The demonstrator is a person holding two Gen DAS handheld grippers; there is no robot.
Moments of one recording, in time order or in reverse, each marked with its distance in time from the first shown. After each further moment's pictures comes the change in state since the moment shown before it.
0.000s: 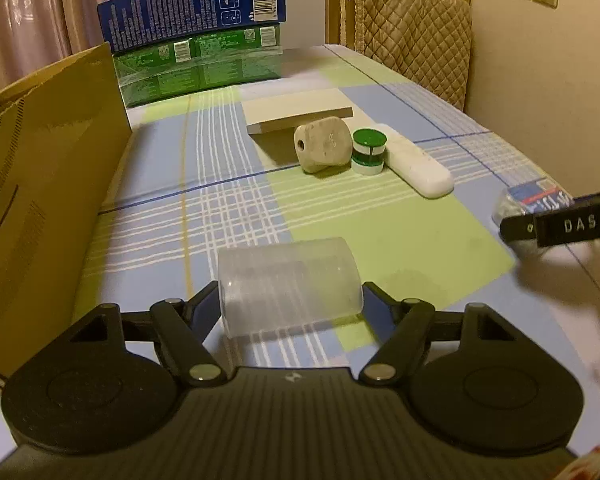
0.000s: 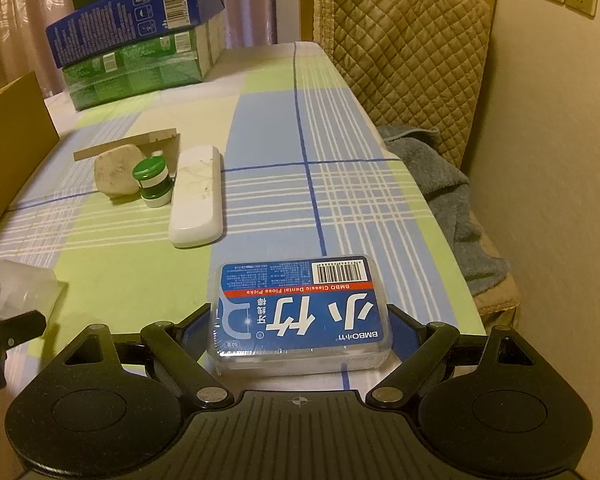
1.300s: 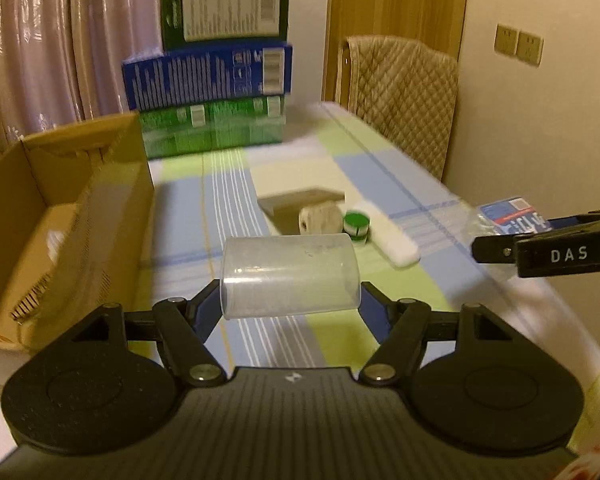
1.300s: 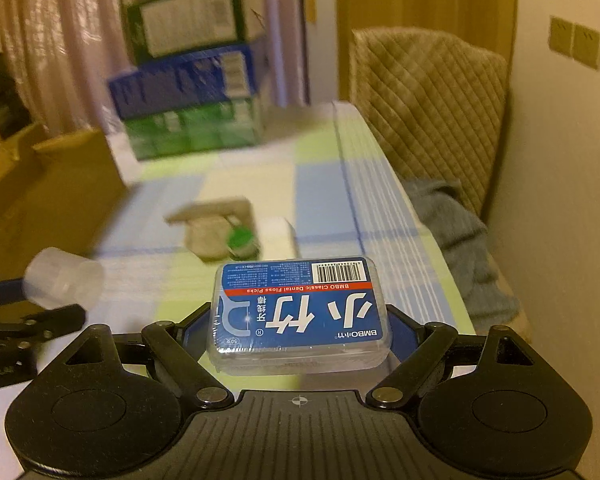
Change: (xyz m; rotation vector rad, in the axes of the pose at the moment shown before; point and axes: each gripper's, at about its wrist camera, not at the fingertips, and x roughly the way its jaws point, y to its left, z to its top) left arm -0.087 0.028 0.043 -0.045 -0.104 -0.063; right arm -0.097 0.053 0.035 -0.029 -0.132 0.100
